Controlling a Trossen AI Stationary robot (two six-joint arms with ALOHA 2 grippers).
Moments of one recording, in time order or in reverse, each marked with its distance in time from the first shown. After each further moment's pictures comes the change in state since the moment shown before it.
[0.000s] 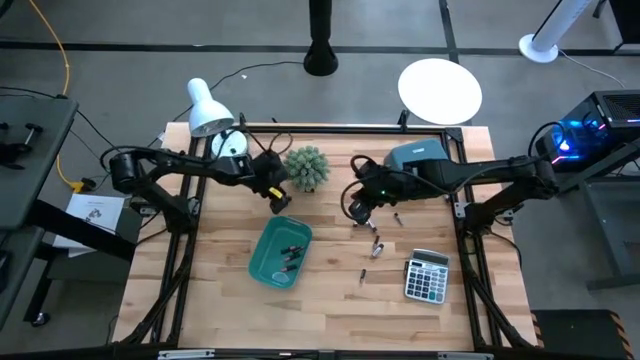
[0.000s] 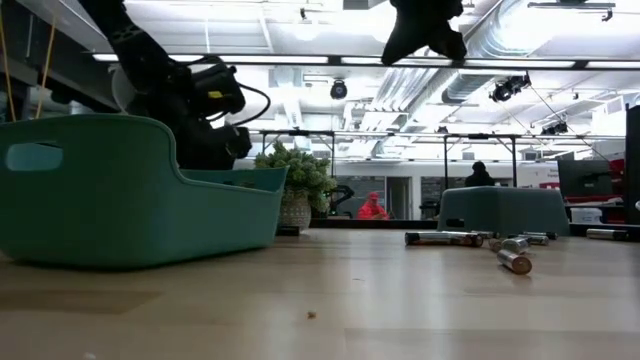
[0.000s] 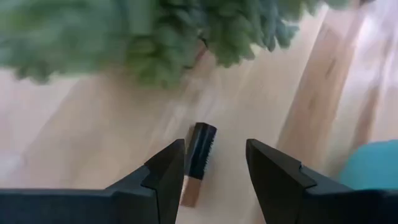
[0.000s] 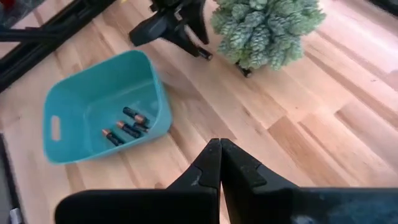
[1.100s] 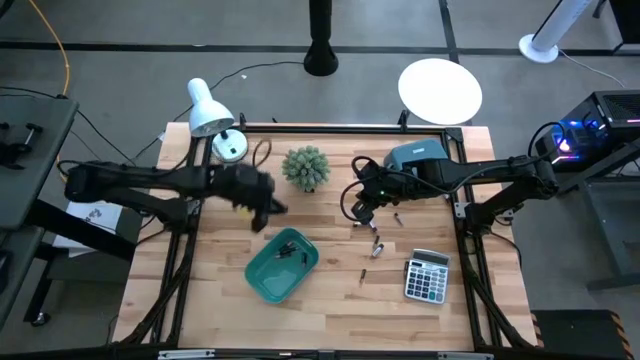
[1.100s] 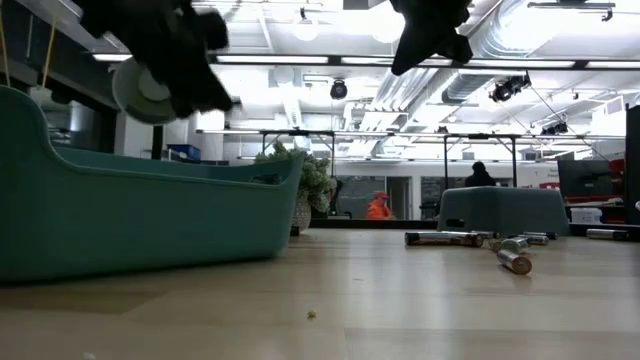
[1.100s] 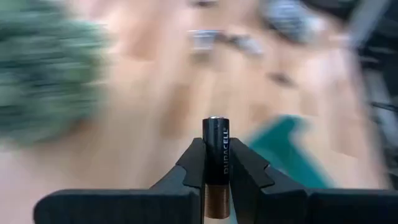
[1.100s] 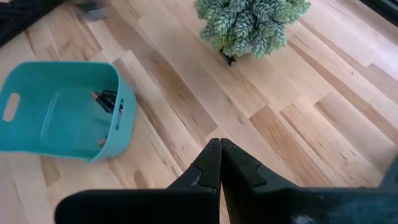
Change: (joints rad) left arm -0.320 -0.445 0.049 -0.158 -0.066 -0.076; right arm -0.001 0.002 0.000 -0.068 0.008 -0.034
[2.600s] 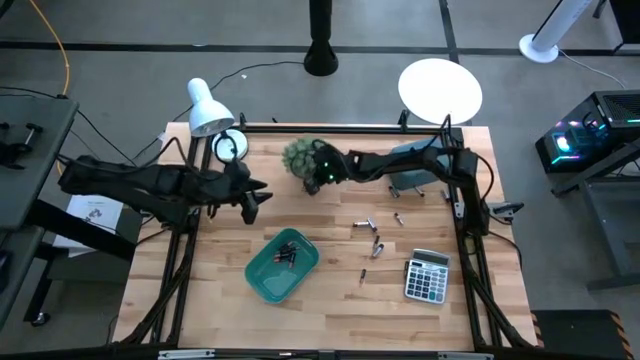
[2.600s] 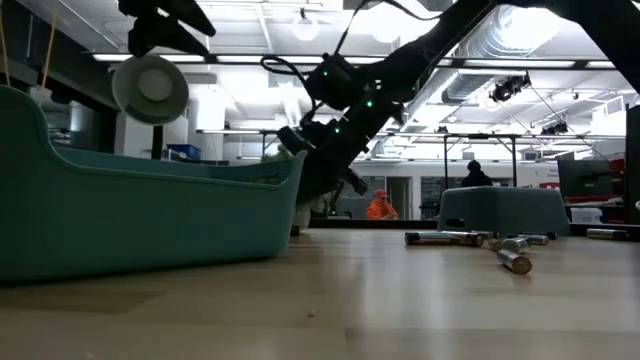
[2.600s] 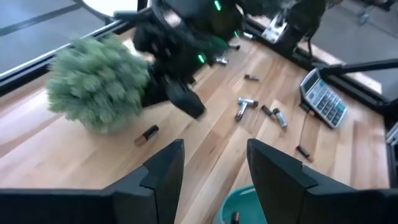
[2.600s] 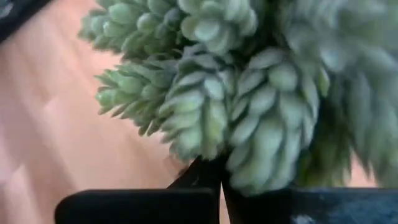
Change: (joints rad) left arm -0.225 -0.160 0.179 -0.281 -0.580 -0.328; right arm -0.334 0.610 0.000 0.801 -0.165 -0.158
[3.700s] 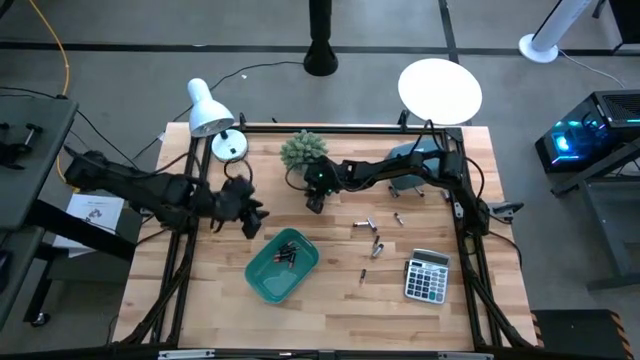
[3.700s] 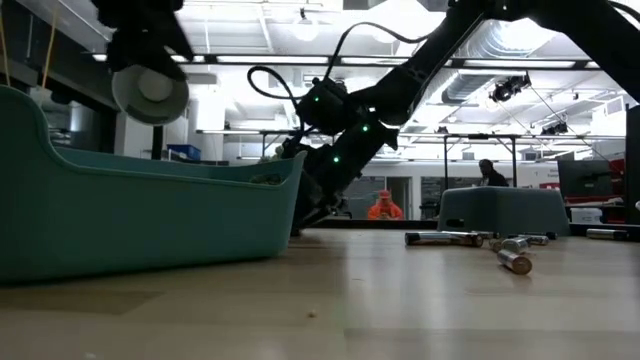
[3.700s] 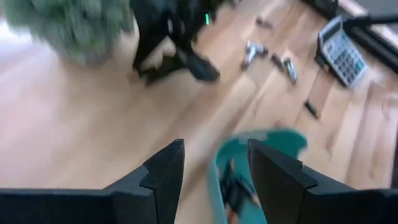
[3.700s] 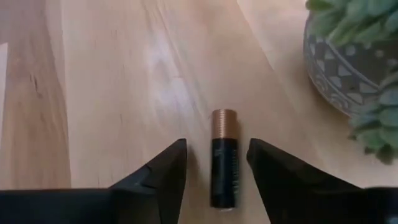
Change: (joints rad) left arm -0.123 0.082 -0.002 -0.148 0.022 -0.239; right arm 0.040 0.137 0.006 0.036 -0.128 -0.389
